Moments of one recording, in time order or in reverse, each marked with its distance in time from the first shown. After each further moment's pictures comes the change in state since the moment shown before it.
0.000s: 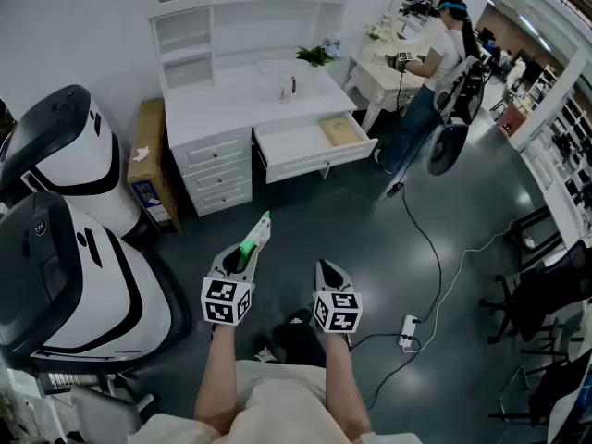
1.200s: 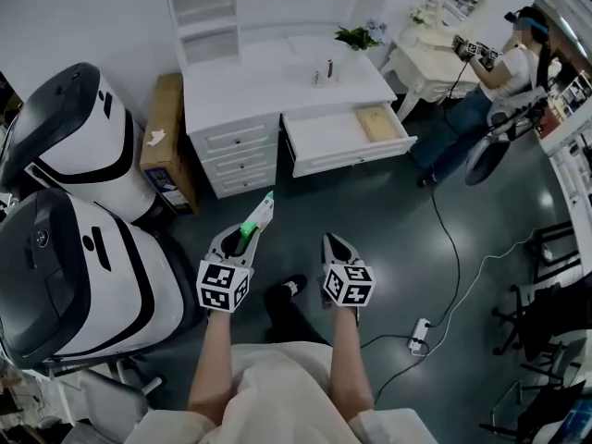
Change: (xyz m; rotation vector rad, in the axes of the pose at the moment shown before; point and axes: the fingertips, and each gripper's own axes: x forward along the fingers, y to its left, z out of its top) left arm 0.075 0.117 0.024 0.035 0.029 0.042; right arm 0.171 0.008 0.041 0.084 0.024 0.140
